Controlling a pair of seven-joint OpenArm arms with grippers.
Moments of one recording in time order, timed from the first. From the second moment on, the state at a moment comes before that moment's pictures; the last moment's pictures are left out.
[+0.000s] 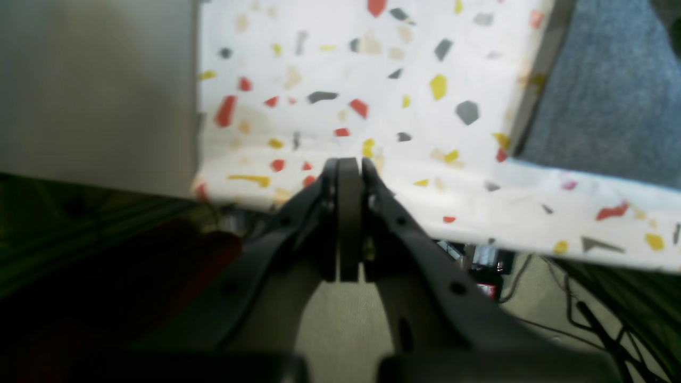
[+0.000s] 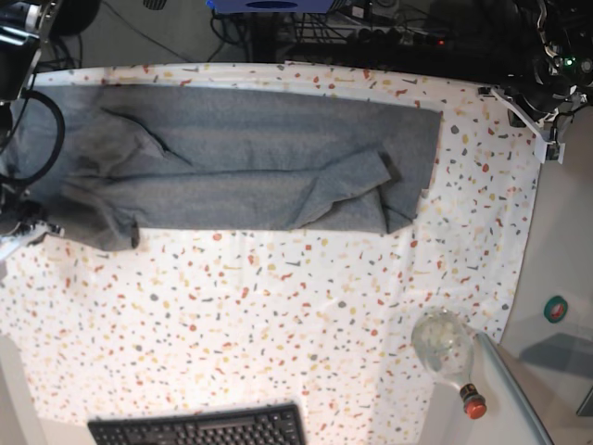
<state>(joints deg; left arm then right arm) 29.1 -14.6 -32.0 101.6 -14.4 -17.9 49.0 2.8 17.8 24.3 77.9 22.0 15.2 -55.8</state>
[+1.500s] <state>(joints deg) 27.8 -15.4 -24.2 106.8 -14.0 -17.8 49.7 -21.8 6.3 29.9 108.2 22.1 9.9 -56.7</state>
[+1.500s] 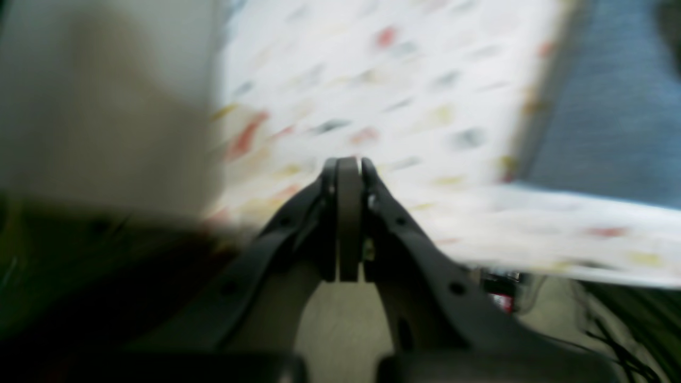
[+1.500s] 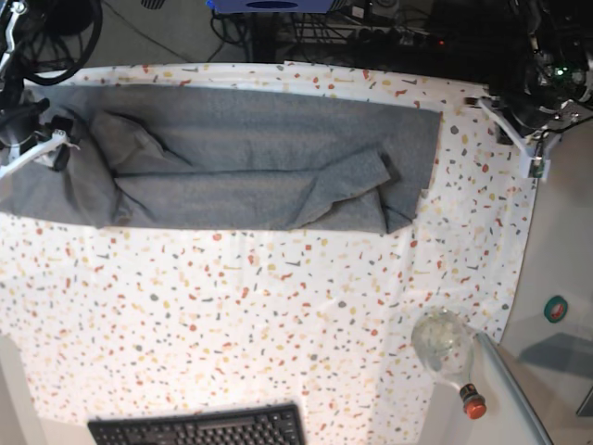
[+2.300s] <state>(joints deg) 11.7 -9.7 -7.0 101.3 -13.9 -17.6 56.9 -21.6 6.3 29.7 108.1 22.0 10.1 -54.3</state>
